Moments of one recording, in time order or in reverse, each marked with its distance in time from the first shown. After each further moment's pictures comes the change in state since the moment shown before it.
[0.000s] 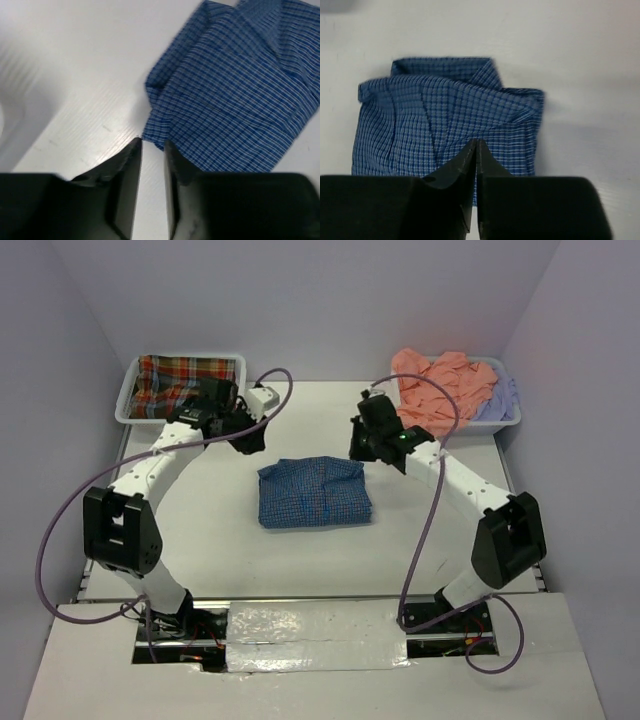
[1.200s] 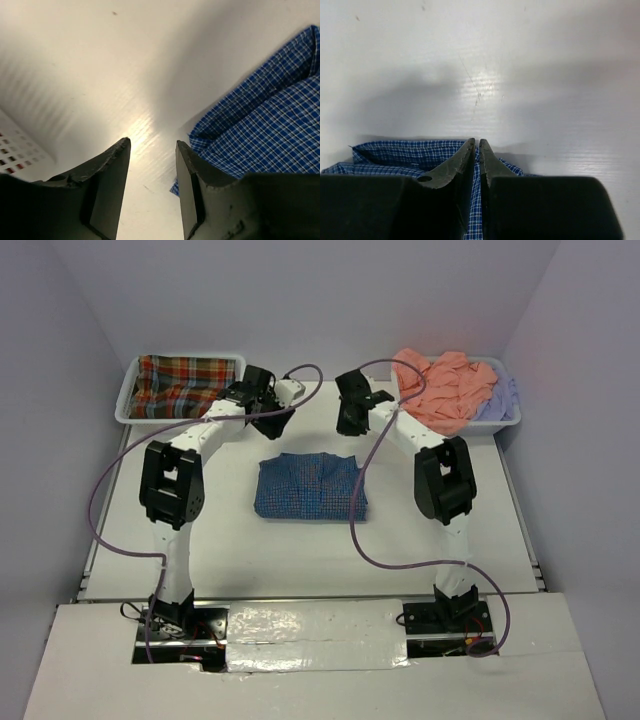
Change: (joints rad) left arm -0.096 0.428 0.346 0.031 -0.243 0.000; right arm -0.037 0.587 0.502 -0.100 0.056 0.077
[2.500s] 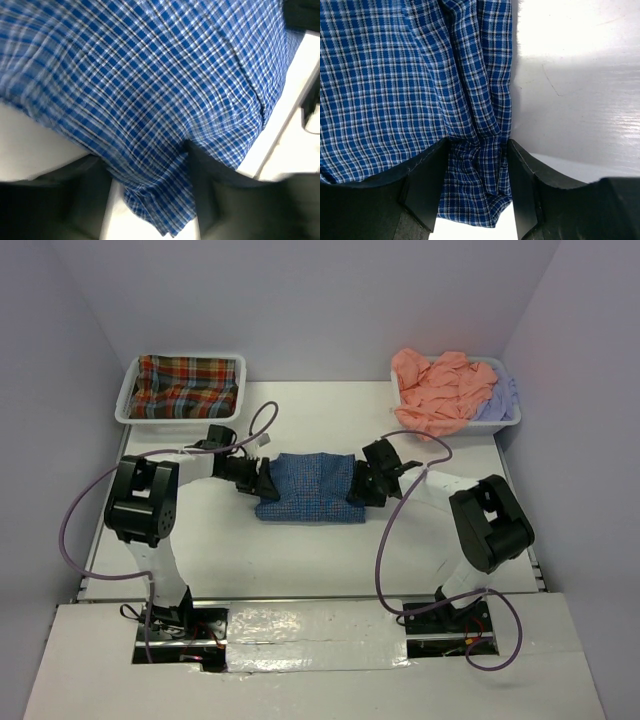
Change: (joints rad) left arm 0.158 -0.242 -0.706 0.262 0.624 -0.362; right arm 0.027 -0.485 -0.899 0.346 -0.216 0.133
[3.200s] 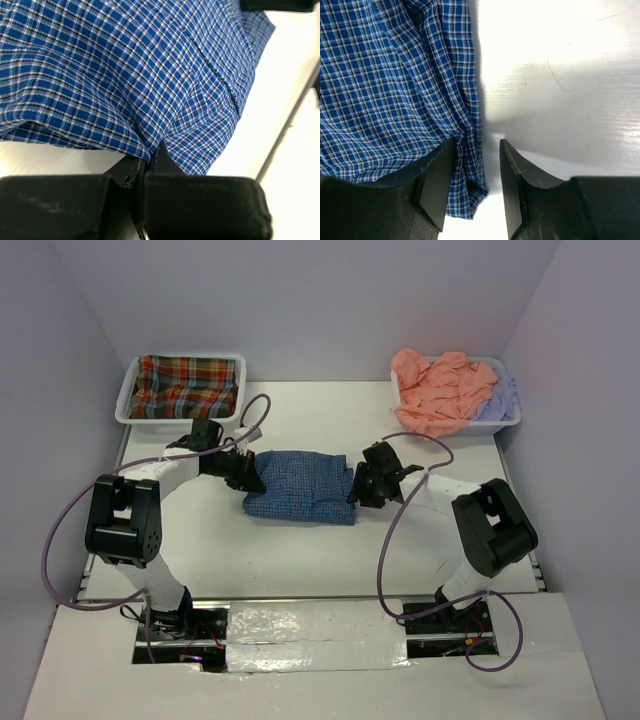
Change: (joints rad) left arm 0.049 -0.152 -0.027 -0.107 0.029 0.171; right arm 0.006 -0.023 -0.039 0.047 0.013 0.021
